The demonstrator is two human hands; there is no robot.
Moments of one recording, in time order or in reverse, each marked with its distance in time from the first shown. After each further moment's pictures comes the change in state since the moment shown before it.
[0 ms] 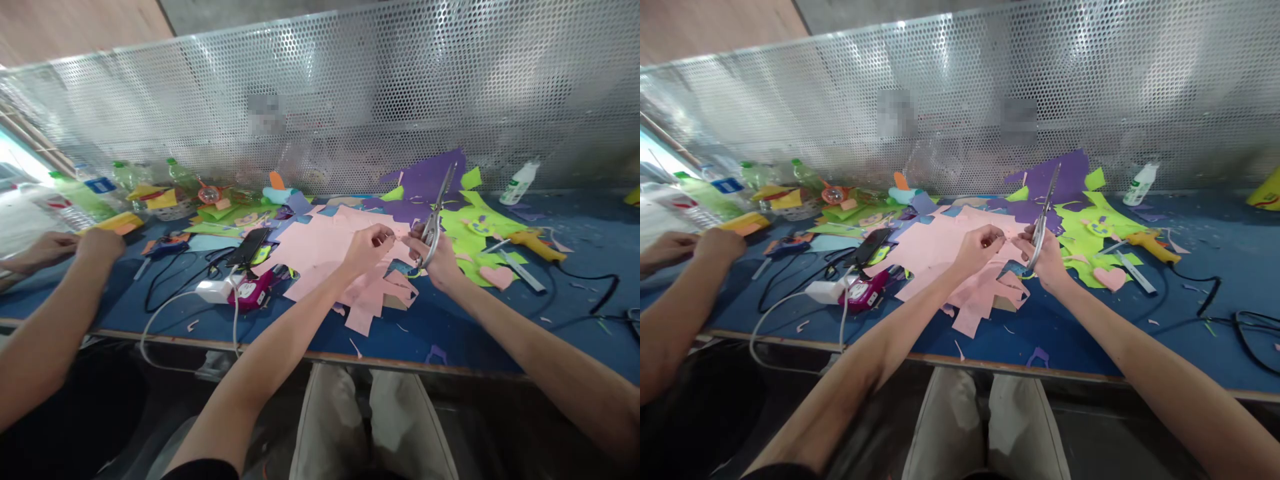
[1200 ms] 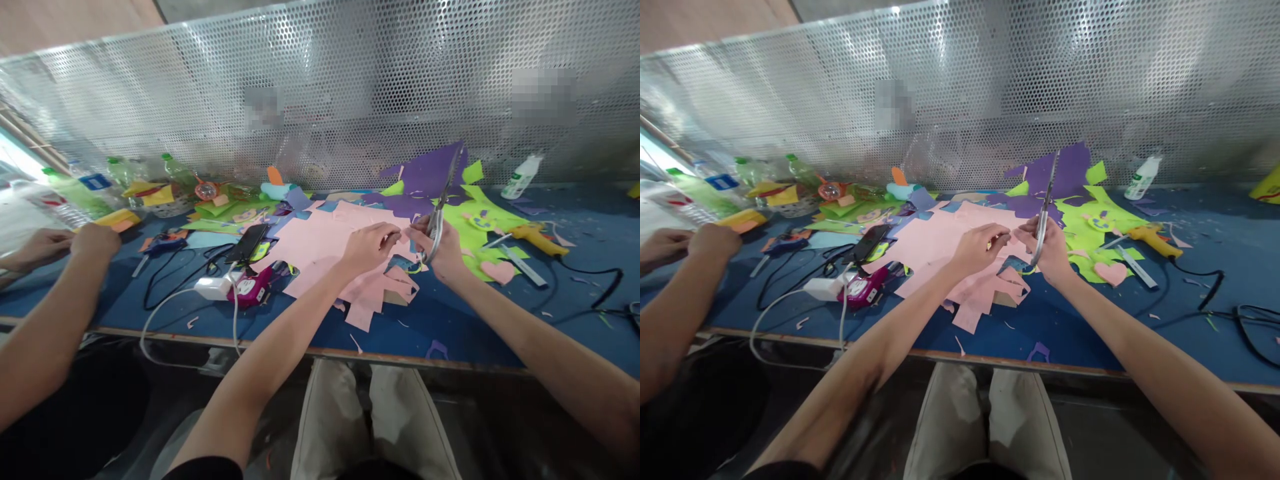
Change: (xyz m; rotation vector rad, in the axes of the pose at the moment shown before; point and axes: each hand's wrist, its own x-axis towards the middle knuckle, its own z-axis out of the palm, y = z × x) left_hand -0.003 0.008 -0.006 0.420 -0.126 0.218; right_hand 0.001 -0.008 -0.005 -0.138 0.027 -0.096
